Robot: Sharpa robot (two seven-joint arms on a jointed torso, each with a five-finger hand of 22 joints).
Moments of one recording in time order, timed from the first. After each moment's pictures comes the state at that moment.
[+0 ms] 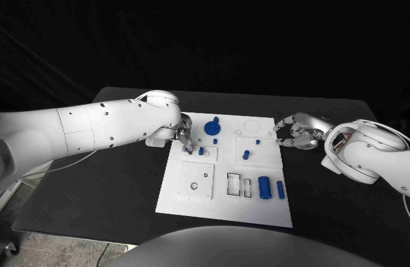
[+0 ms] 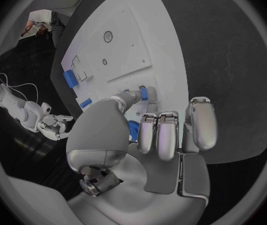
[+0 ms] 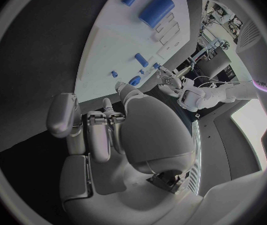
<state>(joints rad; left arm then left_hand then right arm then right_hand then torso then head) 1.29 -0.62 -0.20 1.36 -1.12 0.35 -0.66 1.13 -0.10 0.53 0.08 0.41 0.95 0.06 0.29 1.08 1.47 -0.02 1.57 1.31 1.47 -0.05 1.57 1.31 0.04 1.41 0.06 1.37 1.31 1.16 -0.99 -0.12 1.61 -1.29 -0.21 -0.20 1.38 -0.01 0.20 0.13 0.35 0.68 0.13 0.19 0.27 1.46 0.03 1.57 1.31 1.47 -0.03 1.55 1.31 0.08 1.36 0.08 1.13 1.31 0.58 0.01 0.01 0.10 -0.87</state>
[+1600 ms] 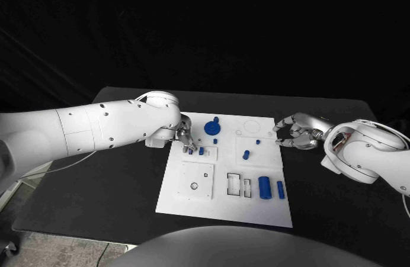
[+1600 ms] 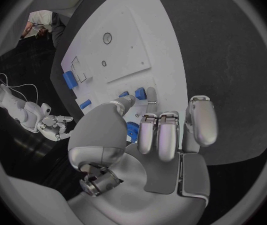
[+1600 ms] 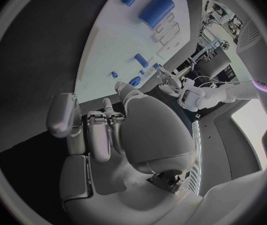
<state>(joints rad) 1.28 -0.62 -0.20 1.36 -1.11 0.35 -0.66 0.94 -0.03 0.38 0.24 0.28 0.95 0.08 0.23 1.04 1.46 0.01 1.57 1.31 1.46 -0.03 1.57 1.31 0.05 1.39 0.08 1.35 1.31 1.16 -0.99 -0.12 1.61 -1.29 -0.21 -0.20 1.38 -0.01 0.20 0.12 0.35 0.68 0.13 0.19 0.27 1.46 0.03 1.57 1.31 1.47 -0.03 1.54 1.31 0.08 1.36 0.08 1.13 1.31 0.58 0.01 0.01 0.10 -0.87</state>
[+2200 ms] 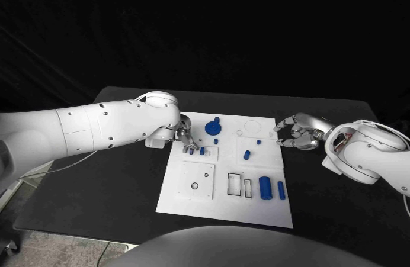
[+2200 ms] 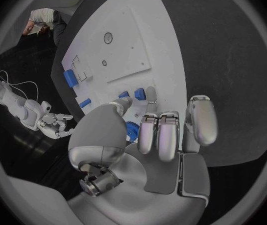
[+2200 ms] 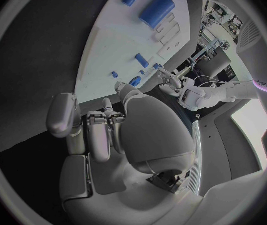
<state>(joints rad) 1.28 -0.63 -0.20 1.36 -1.10 0.33 -0.66 0.93 -0.01 0.29 0.28 0.31 0.97 0.07 0.22 1.03 1.47 0.01 1.57 1.31 1.47 -0.03 1.57 1.31 0.05 1.39 0.09 1.34 1.31 1.16 -0.99 -0.12 1.61 -1.29 -0.20 -0.20 1.38 -0.01 0.20 0.12 0.35 0.68 0.13 0.19 0.27 1.46 0.03 1.57 1.31 1.47 -0.03 1.54 1.31 0.08 1.36 0.08 1.13 1.31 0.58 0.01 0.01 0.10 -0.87</state>
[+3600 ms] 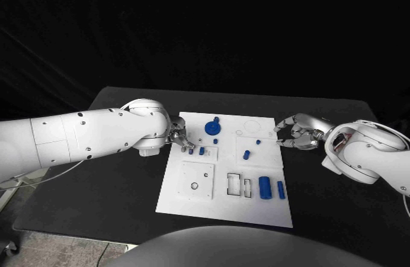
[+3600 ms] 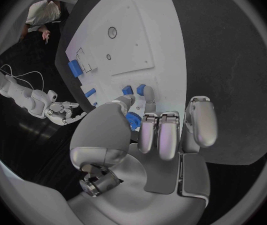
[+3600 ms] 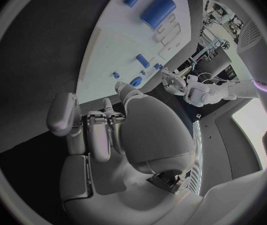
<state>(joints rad) 1.26 -0.75 -0.20 1.50 -1.09 0.14 -0.63 1.03 -0.01 0.23 0.27 0.42 0.99 0.05 0.32 1.11 1.47 0.00 1.57 1.31 1.46 -0.04 1.57 1.31 0.05 1.40 0.07 1.36 1.31 1.15 -0.99 -0.12 1.60 -1.29 -0.21 -0.20 1.38 -0.01 0.20 0.12 0.35 0.68 0.13 0.19 0.27 1.47 0.03 1.57 1.31 1.47 -0.03 1.54 1.31 0.08 1.36 0.08 1.12 1.31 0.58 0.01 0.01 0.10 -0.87</state>
